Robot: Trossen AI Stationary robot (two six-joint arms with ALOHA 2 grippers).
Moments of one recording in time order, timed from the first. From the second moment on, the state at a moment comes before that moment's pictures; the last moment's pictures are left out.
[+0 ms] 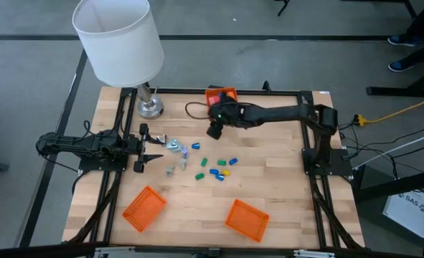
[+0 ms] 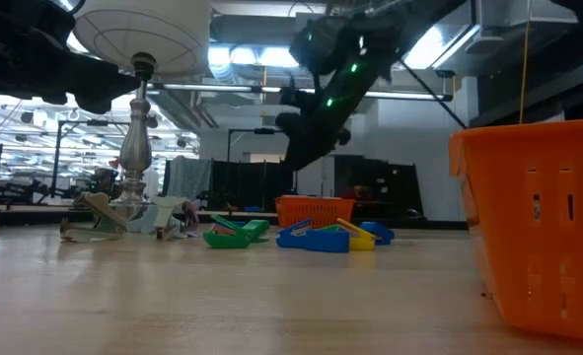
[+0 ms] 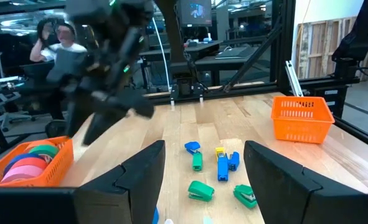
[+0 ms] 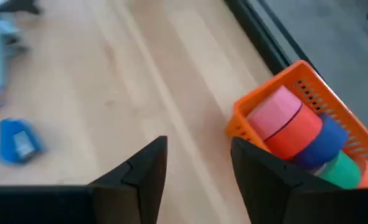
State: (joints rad) left arm -0.05 0.02 0.02 0.00 -0.04 0.09; right arm -0.20 1.90 1.35 -0.29 0.32 0.04
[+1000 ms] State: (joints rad) left arm -0.05 0.02 0.02 0.00 -0.04 0.09; right arm 0.23 1.67 1.22 -0.52 0.14 0.12
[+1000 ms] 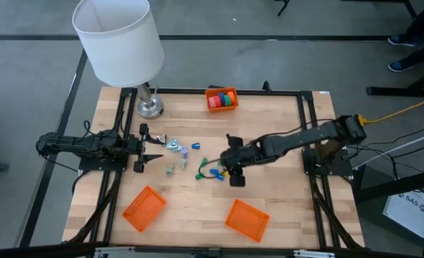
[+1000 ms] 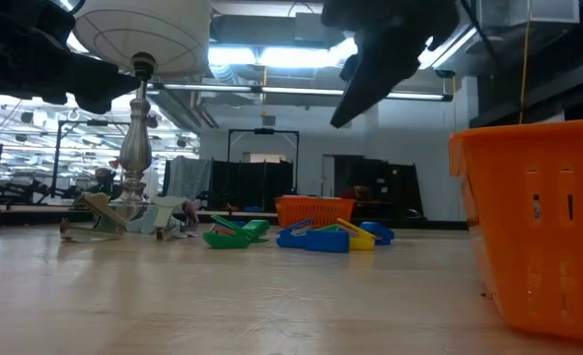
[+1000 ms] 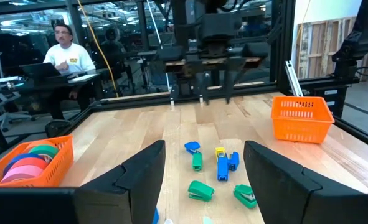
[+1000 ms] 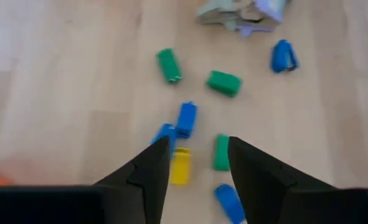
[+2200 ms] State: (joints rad) left arm -0.05 0.02 0.02 0.00 -0.04 0.09; right arm 0.60 1.86 1.22 -0.54 -0.03 0.52
